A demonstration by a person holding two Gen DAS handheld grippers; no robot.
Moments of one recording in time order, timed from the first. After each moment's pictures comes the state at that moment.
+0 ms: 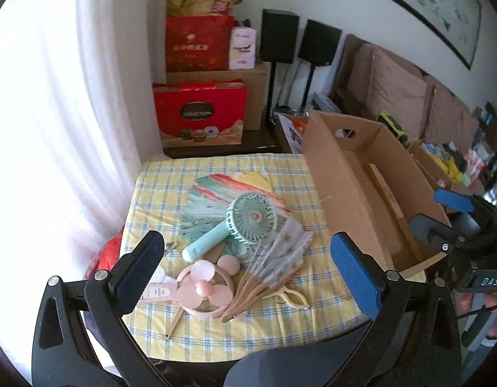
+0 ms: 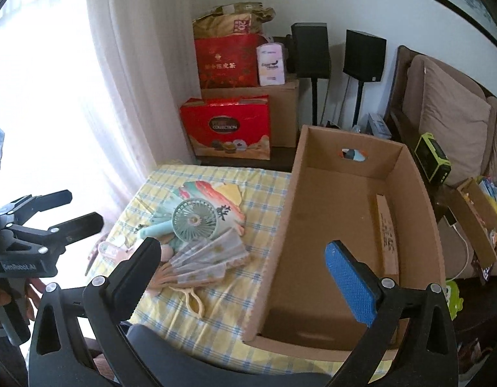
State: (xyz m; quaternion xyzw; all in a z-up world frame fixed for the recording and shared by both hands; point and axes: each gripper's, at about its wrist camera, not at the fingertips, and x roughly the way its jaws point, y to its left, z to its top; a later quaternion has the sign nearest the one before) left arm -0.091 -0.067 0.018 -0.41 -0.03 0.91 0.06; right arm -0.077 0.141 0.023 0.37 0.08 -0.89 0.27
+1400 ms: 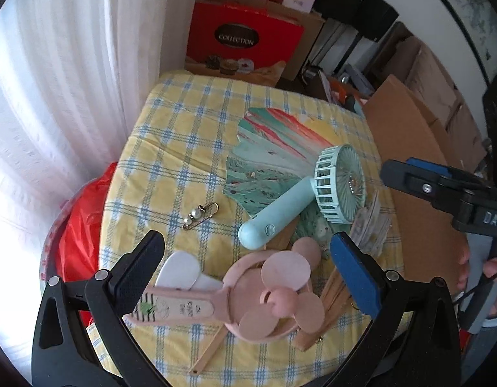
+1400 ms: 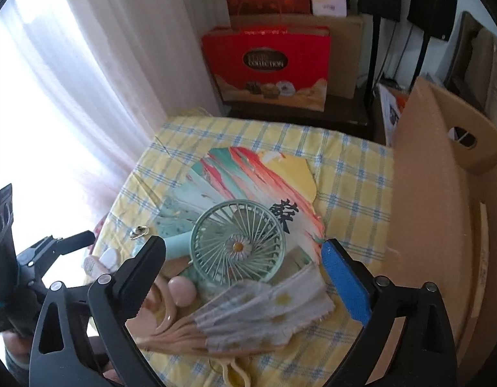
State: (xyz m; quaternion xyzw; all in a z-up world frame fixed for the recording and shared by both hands) left arm -0.163 -0.150 -0.130 -0.51 -0.13 0.85 0.07; right arm -0.191 0.000 -0.094 0.49 0.12 -0.81 0.30
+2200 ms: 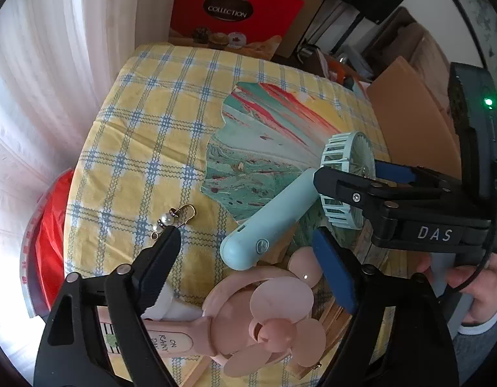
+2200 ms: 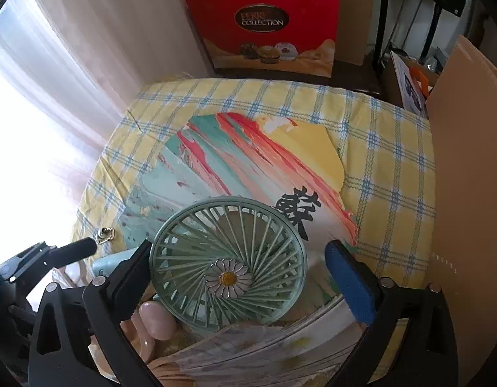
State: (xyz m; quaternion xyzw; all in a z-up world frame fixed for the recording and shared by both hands) left arm -0.192 -0.137 -0.161 -0.55 -0.14 0.82 0.09; right arm -0.214 -0.024 -0.154 0.54 0.12 -0.78 0.30
